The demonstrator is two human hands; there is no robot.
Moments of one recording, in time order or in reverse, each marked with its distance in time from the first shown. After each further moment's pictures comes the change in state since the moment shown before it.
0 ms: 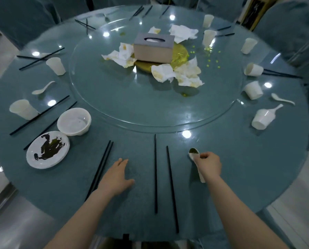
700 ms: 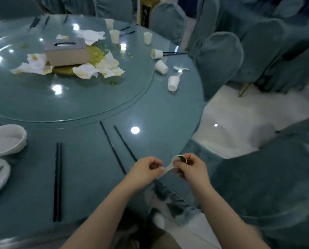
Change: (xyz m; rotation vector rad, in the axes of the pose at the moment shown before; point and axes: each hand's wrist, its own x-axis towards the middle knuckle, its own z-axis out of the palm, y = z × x) left_hand -0.150 0.118 0.051 -0.335 -0.359 0.604; right_hand -0.250 0.097 -0.077 0.666 0.188 0.049
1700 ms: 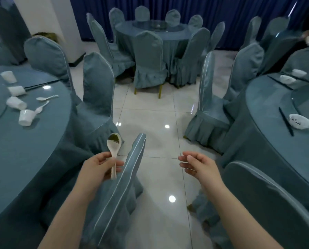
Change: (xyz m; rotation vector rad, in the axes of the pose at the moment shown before) left_hand 0.052 0.281 0.371 -0.428 0.019 0.076; right_hand -0.008 0.042 -0.574 0.259 0.308 -0.075
